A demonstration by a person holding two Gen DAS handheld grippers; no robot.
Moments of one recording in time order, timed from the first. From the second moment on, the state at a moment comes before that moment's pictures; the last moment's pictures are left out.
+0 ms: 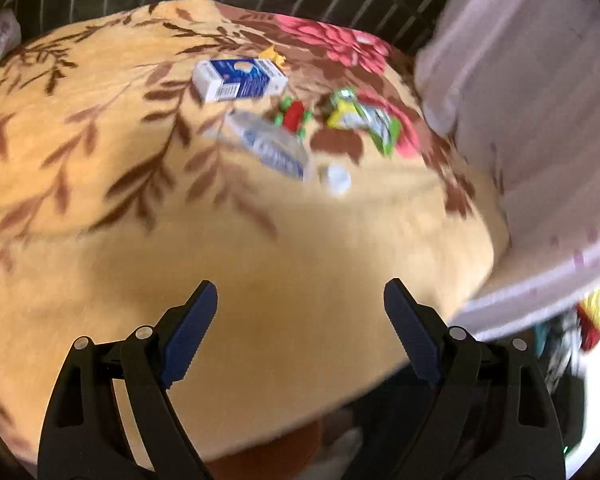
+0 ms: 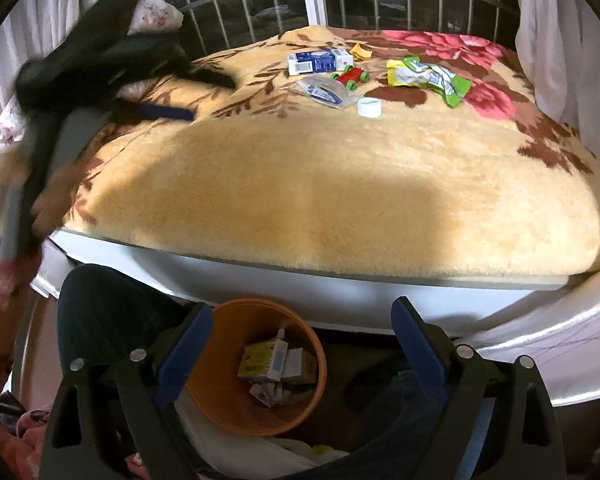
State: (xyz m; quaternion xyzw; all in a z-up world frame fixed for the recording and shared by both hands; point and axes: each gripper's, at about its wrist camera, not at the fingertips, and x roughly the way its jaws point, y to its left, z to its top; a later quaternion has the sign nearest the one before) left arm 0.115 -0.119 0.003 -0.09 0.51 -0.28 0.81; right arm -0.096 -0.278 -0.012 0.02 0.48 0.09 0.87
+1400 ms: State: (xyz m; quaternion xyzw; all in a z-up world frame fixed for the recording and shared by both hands) left arm 0.149 -0.116 -0.005 -0.07 0.49 -0.18 0.85; right arm -0.073 -0.306 -0.007 0.05 0.46 0.08 0.88
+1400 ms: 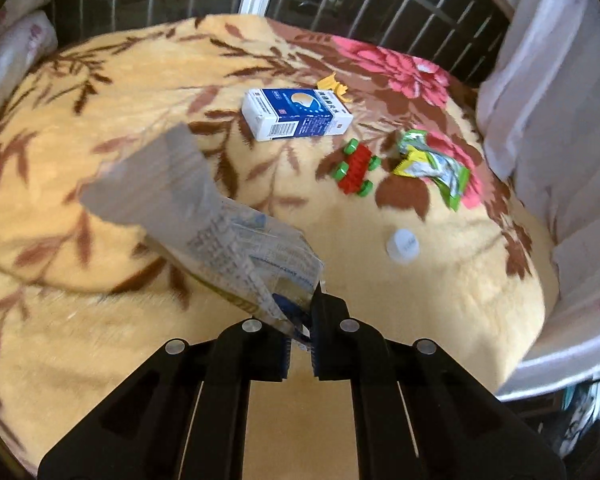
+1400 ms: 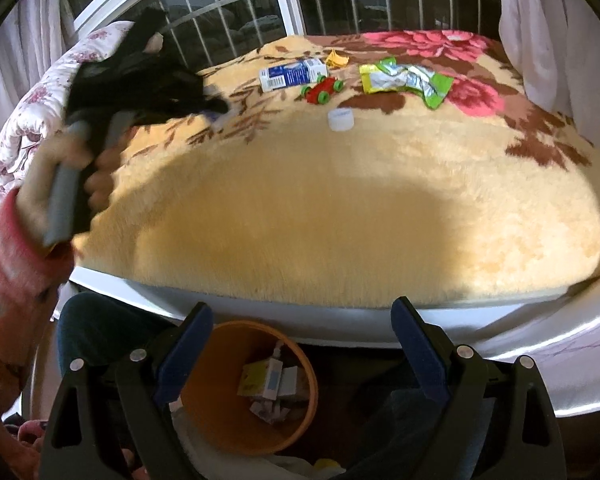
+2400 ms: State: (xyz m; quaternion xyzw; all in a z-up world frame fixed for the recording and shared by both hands) left arm 0.097 -0.071 -0.008 -0.05 0.48 -0.18 0.85; right arm 0.169 -0.302 -0.052 -0.03 0.48 -0.01 0.88
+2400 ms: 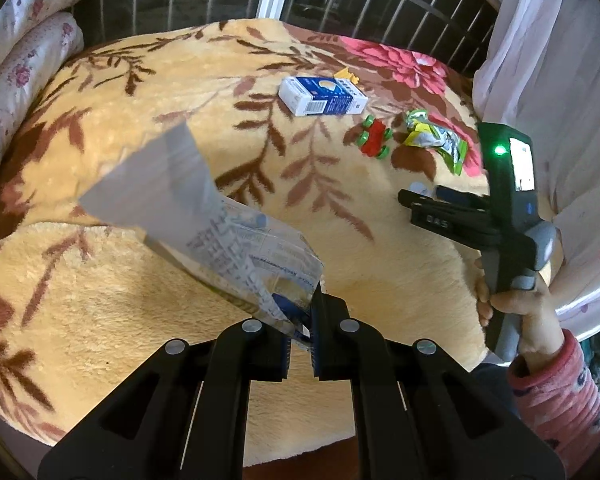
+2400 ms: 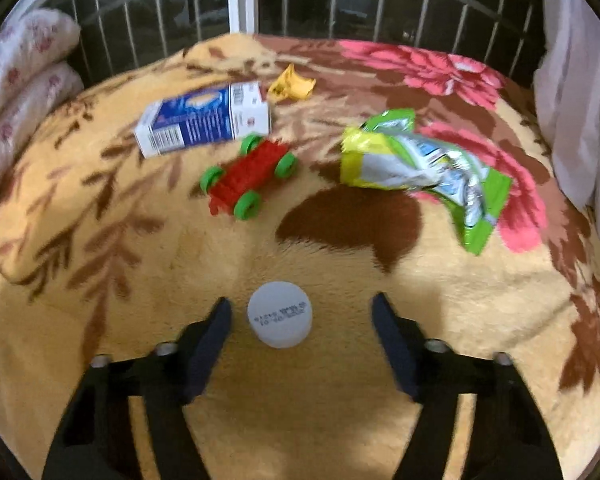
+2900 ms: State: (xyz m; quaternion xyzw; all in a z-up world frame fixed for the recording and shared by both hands) left arm 0.082 -0.071 -0.002 -0.04 0.48 -0.19 0.86; right arm 0.119 -0.295 -0.013 -0.03 0.43 0.01 0.90
